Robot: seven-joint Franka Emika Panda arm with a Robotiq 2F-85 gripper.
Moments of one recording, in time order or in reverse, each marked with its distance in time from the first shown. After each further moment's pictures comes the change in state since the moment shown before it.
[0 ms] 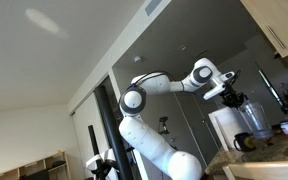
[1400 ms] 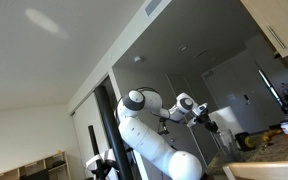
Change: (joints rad) arm 0.020 -0.025 0.523 -0.238 0.006 0.210 0.768
